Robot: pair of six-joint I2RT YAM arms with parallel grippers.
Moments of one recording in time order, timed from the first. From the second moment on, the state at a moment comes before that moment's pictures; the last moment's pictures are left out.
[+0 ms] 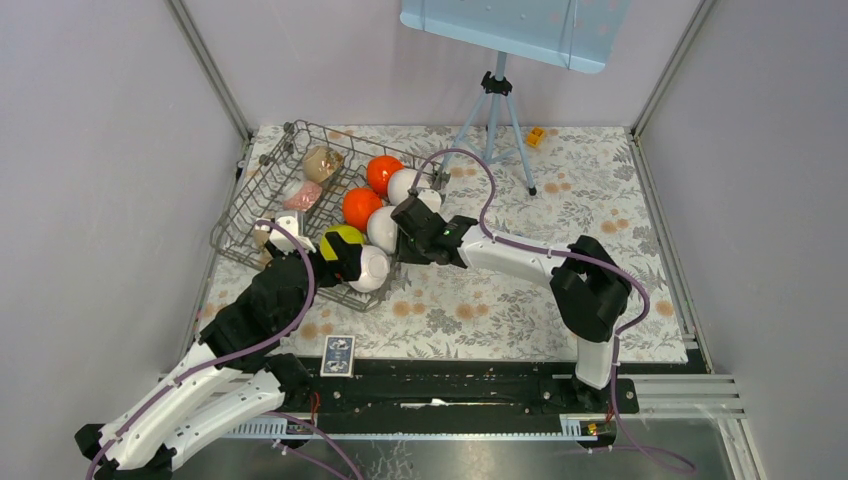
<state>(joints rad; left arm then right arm) -0.80 0.55 0.74 -0.50 -0.56 -0.53 0.94 1.89 1.41 -0.40 0.19 0.87</state>
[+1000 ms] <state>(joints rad) -0.80 0.55 0.74 -0.51 -0.56 -0.53 0.93 1.85 1.33 -0.34 0.25 0.92</state>
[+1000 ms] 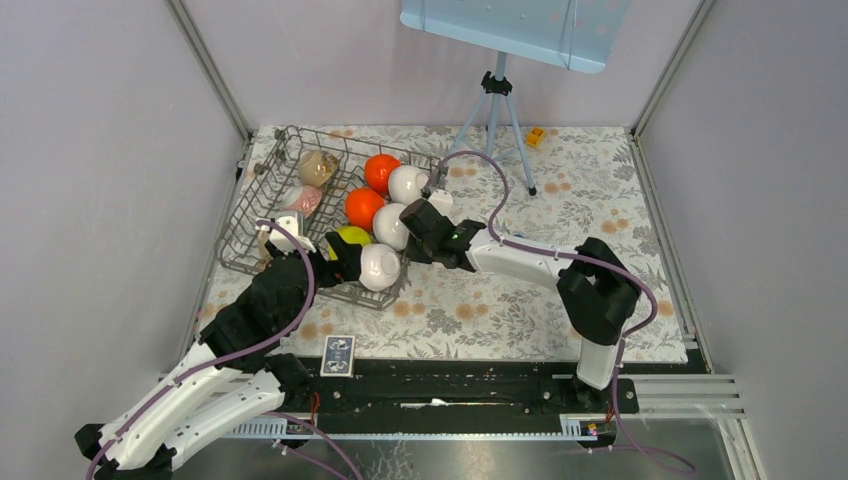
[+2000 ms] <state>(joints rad) -0.80 0.59 0.74 -0.52 -0.56 -0.53 0.90 1.35 0.87 -0.45 0.33 1.01</state>
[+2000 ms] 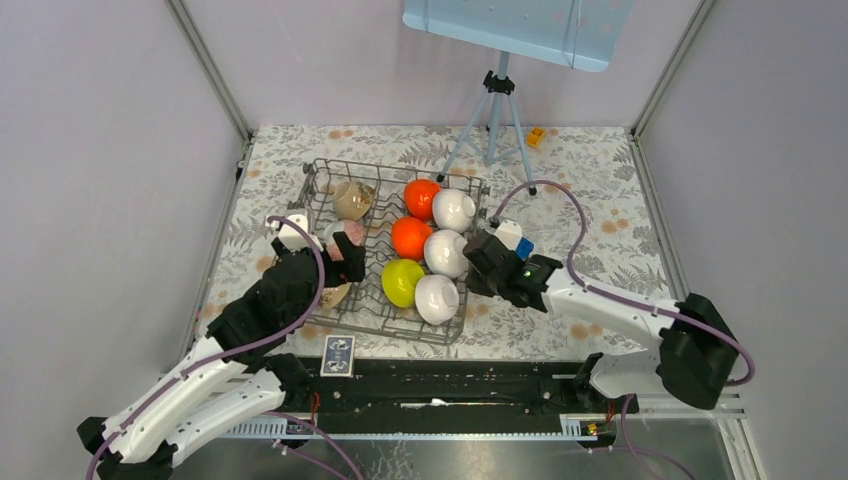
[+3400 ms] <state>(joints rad) -0.80 0.67 0.76 -0.61 -0.39 -0.62 0.69 0.80 0.81 -0.74 0.18 0.70</state>
